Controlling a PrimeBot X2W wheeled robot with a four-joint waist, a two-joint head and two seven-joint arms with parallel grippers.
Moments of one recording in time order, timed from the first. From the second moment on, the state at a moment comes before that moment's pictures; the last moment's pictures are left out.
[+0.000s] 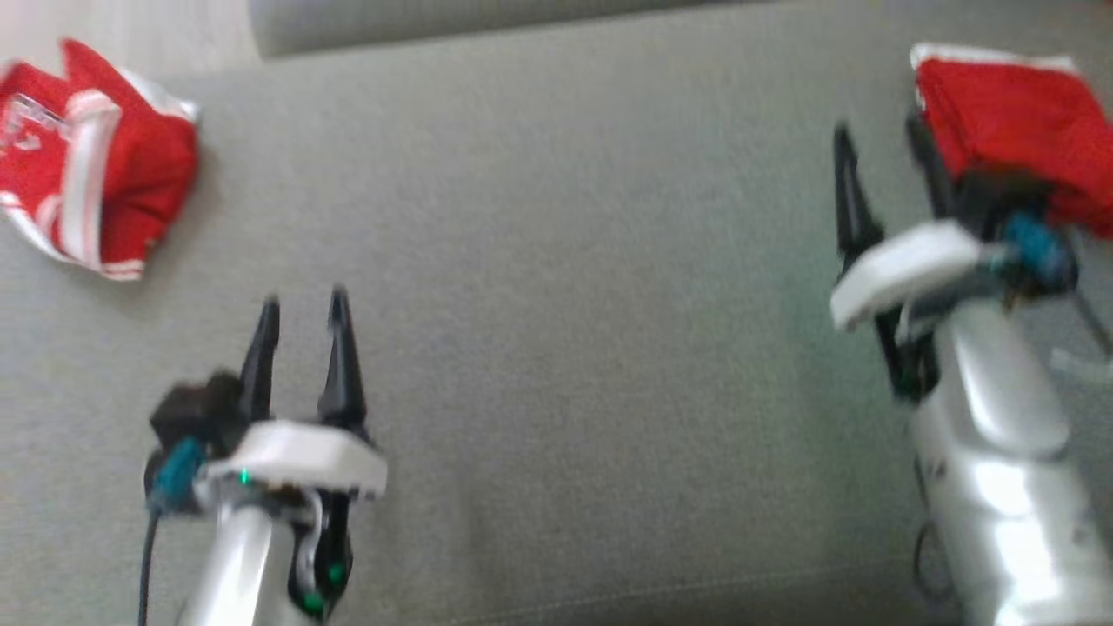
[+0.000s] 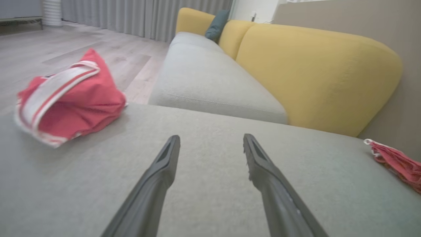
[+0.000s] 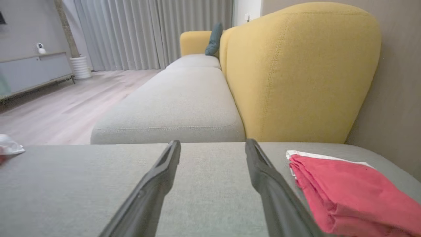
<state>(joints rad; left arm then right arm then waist) -0.16 0.05 -0.18 0.23 -0.32 0.08 -0.26 -0.63 -0.07 0.02 0.71 0.06 0.12 -0.18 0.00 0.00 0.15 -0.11</state>
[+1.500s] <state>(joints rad) 0.06 0.05 -0.21 0.19 -0.32 0.10 -0.26 -0.03 -0.05 0.05 0.22 0.16 0.12 -0.17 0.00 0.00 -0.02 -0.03</state>
